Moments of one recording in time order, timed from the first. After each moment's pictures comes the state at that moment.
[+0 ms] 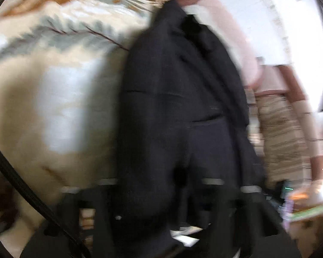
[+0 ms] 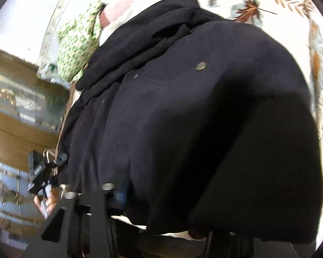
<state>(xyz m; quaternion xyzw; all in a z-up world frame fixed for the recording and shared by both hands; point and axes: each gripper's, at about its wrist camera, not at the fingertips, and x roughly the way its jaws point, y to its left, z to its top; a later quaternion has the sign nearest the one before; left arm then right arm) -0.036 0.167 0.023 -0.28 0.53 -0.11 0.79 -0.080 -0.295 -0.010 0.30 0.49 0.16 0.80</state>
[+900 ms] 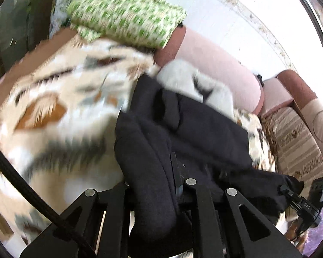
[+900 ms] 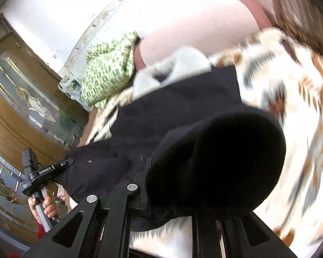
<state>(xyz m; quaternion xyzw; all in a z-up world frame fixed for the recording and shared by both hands) 0.020 0.141 0.170 -0.18 0.41 -0.06 0.89 -0.048 -0.291 0.126 0.24 0.37 0.18 0.88</state>
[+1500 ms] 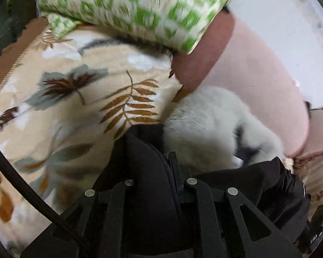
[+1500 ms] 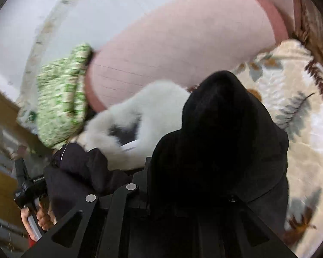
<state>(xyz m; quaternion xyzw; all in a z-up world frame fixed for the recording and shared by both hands) 0.344 0.125 0.099 -0.21 0.51 0.03 0.83 0.259 -0.300 0.104 0.27 0.43 0.09 0.86</state>
